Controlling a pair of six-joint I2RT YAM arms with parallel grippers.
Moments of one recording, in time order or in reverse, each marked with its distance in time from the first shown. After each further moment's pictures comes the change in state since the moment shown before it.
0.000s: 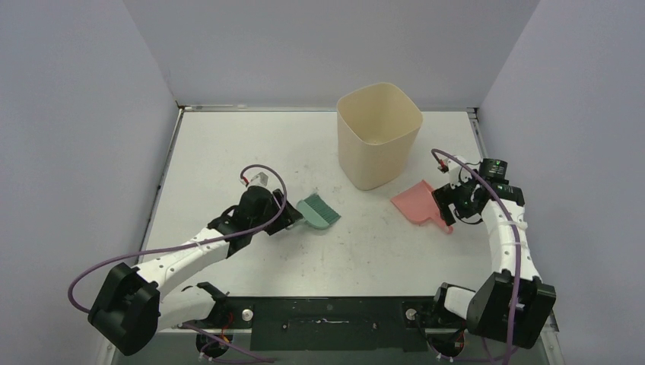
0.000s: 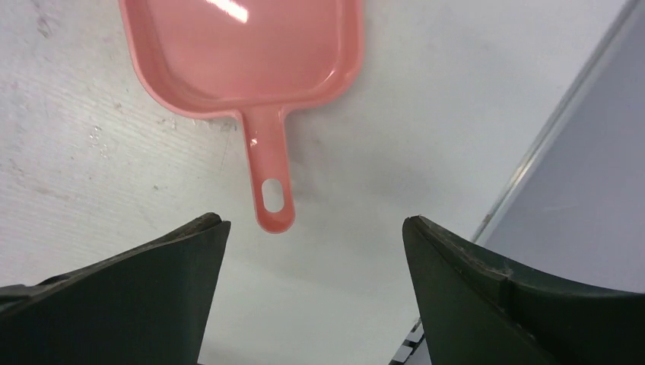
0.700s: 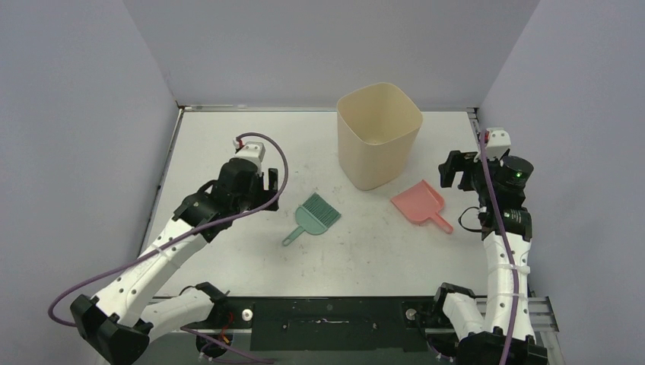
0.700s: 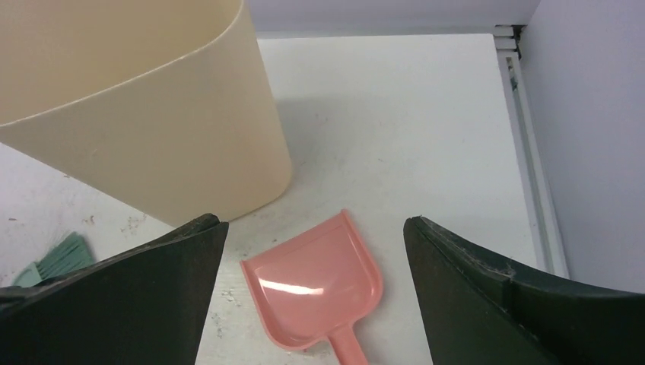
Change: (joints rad) left arm -0.006 -0.198 0.464 -0.587 -0.306 0.726; right arm -0.006 -0.348 -0.036 0.538 -0.148 0.715
